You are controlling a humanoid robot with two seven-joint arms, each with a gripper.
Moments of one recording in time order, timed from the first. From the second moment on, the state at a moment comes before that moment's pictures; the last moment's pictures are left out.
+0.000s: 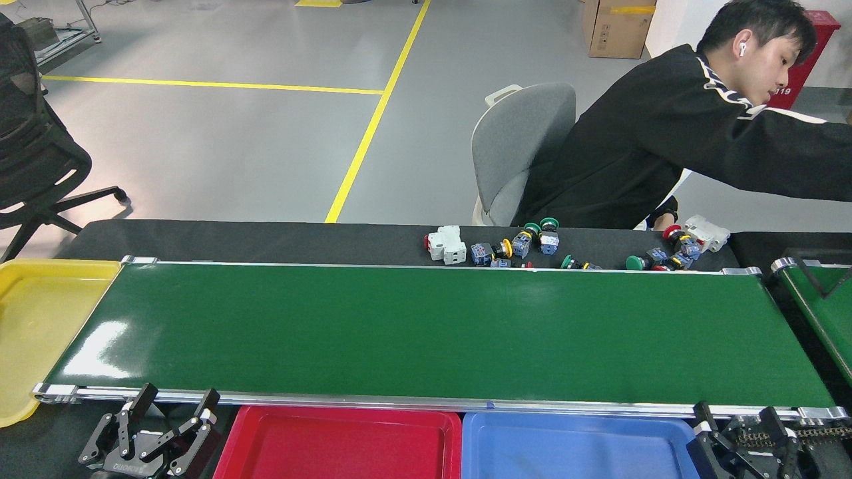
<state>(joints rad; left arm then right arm) 0.19 -0.01 0.45 -1.76 -1.30 -0.55 -0.19 0.30 -0.02 -0.39 -1.76 1.13 -0.34 0.02</state>
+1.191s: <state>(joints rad) 0.20 0.05 0.49 -1.76 -1.29 -0.56 -0.25 0.30 -0.01 -0.39 -1.76 1.13 -0.33 0.02</state>
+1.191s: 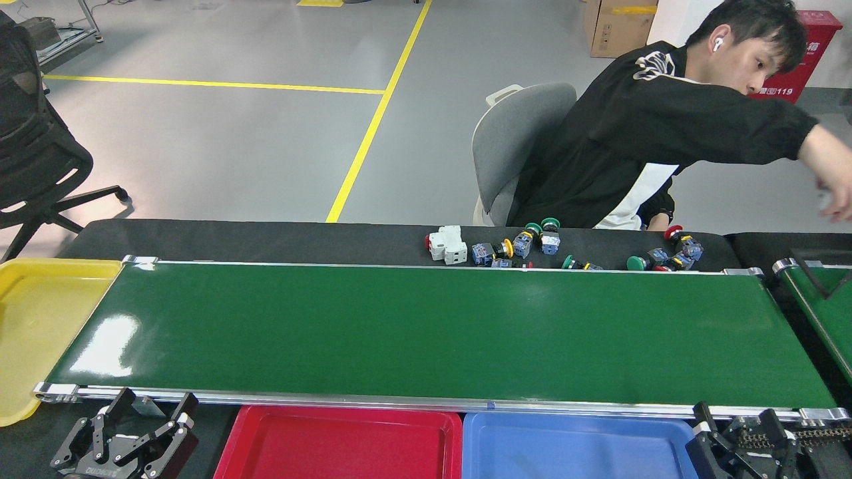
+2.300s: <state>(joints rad) 0.21 0.05 0.49 -1.76 -1.36 -0.56 -0.20 0.30 -0.01 -0.39 -1.76 1.13 -0.33 0.02</state>
